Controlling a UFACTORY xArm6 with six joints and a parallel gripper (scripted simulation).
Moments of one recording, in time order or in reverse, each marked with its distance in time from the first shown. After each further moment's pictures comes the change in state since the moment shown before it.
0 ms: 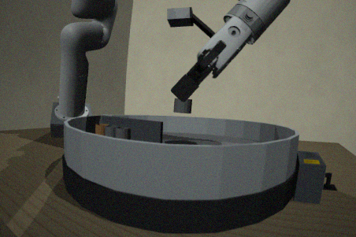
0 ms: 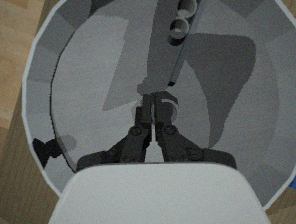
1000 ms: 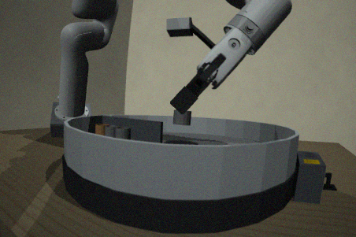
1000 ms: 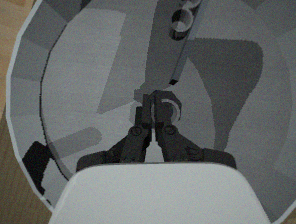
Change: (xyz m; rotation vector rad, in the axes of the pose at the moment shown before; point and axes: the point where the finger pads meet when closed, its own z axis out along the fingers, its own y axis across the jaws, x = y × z) arm -0.014 0.000 0.016 0.000 0.001 -0.001
